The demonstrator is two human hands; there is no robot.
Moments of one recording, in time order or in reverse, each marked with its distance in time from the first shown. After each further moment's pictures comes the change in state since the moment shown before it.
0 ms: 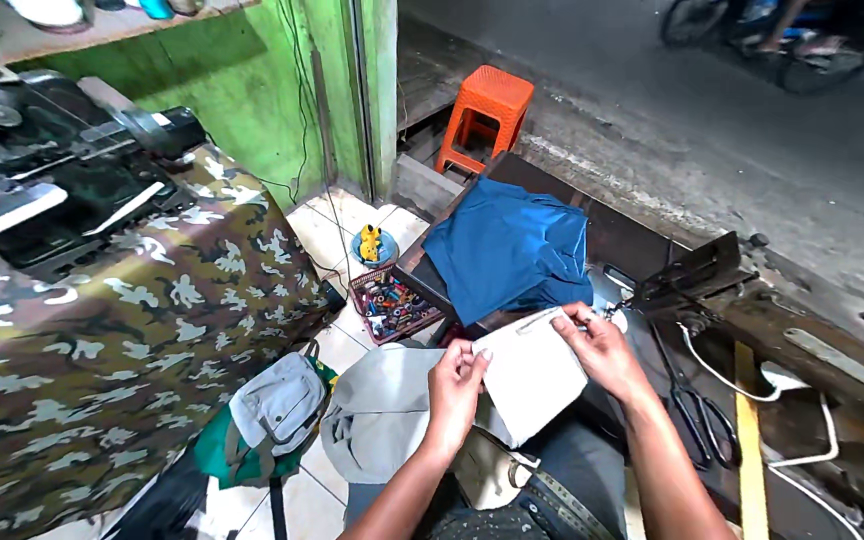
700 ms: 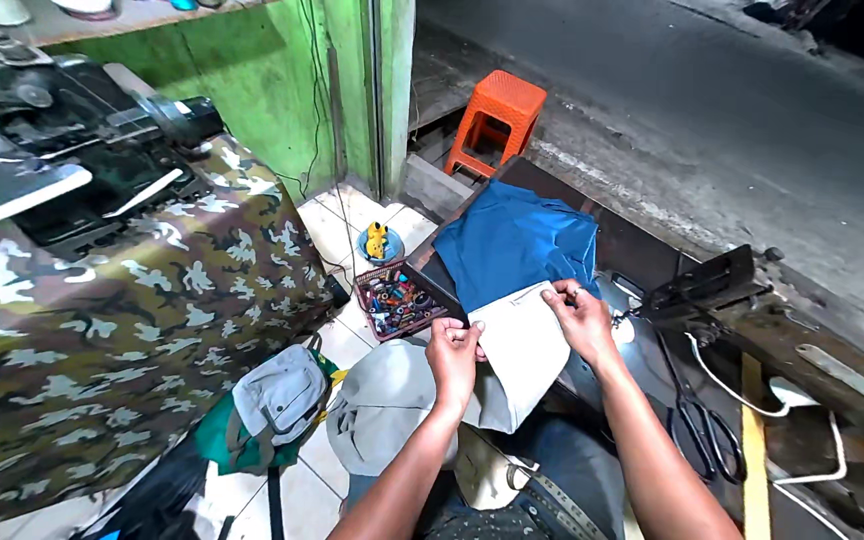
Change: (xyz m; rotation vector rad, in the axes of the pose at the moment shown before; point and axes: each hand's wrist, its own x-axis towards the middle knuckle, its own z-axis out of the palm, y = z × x) left_hand 0.042 -0.002 0.009 -0.018 0.280 -0.038; right_hand 0.049 0.017 0.023 -0.211 0.136 0.070
